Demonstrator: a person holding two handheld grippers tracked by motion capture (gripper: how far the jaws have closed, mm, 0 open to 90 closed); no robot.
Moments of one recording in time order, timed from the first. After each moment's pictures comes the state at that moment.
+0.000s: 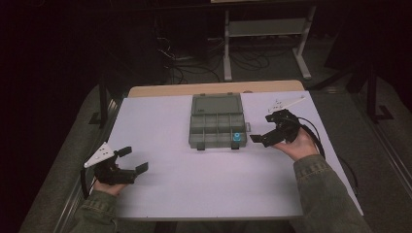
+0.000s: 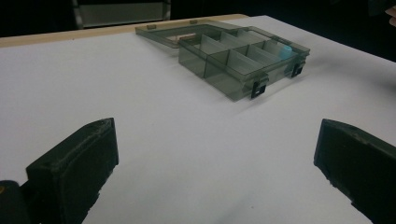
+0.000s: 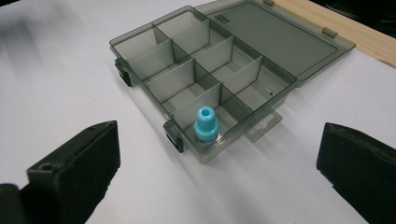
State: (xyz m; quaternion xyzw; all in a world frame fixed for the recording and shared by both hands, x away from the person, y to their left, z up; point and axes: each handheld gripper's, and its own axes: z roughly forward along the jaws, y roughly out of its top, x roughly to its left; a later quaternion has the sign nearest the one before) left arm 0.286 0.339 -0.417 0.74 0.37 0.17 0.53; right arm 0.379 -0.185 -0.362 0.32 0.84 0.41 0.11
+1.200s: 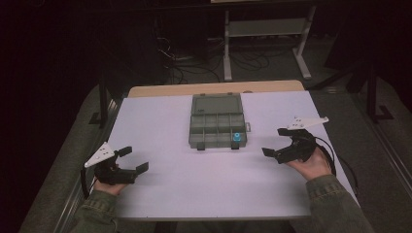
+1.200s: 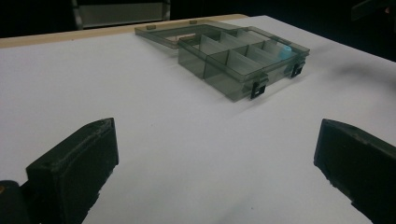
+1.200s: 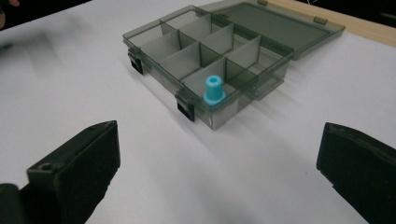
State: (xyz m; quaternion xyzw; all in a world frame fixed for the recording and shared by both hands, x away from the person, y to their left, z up) left arm 0.287 0.338 -0.417 0.75 0.37 0.17 0.53; right arm 0.335 -0.221 -0.389 0.34 0.81 0.46 0.11
